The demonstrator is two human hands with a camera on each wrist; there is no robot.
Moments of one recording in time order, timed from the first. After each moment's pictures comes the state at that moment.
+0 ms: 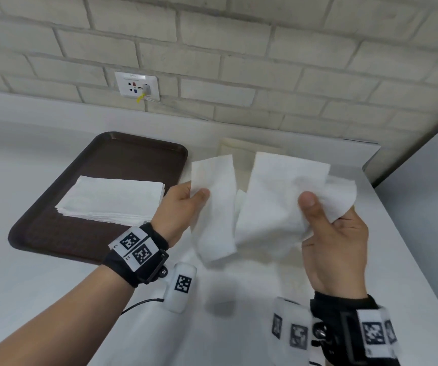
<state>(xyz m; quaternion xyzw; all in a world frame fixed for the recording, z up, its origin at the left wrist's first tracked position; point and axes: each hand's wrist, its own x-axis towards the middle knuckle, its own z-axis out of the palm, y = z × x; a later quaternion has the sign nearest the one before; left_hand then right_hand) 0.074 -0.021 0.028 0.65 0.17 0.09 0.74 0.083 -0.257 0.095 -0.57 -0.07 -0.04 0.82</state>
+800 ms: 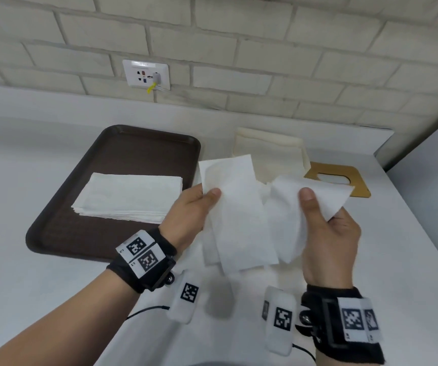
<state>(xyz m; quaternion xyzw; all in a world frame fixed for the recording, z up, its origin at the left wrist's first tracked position) 0.050 0.014 0.012 0.61 0.13 0.02 0.78 0.068 -0.201 0.058 -0.64 0.04 -0.08 0.76</state>
